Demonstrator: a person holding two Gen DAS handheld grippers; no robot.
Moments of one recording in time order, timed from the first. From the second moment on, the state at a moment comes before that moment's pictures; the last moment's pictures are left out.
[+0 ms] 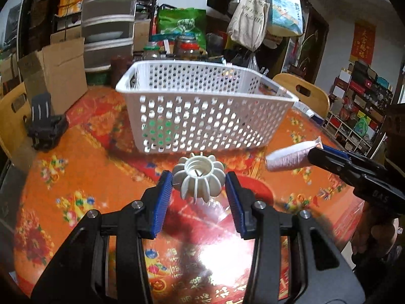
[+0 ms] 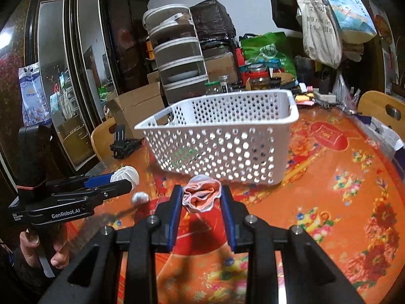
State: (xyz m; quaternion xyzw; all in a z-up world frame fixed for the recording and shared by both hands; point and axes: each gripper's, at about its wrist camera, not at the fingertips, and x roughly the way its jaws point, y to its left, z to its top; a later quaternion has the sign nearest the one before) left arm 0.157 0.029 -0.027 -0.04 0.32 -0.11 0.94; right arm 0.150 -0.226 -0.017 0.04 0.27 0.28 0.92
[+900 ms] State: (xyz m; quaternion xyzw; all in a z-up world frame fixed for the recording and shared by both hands) left arm 0.204 0.036 0.081 -0.04 0.28 -0.12 0.95; right arm 0.187 -0.228 0.099 0.01 0.23 0.27 0.93
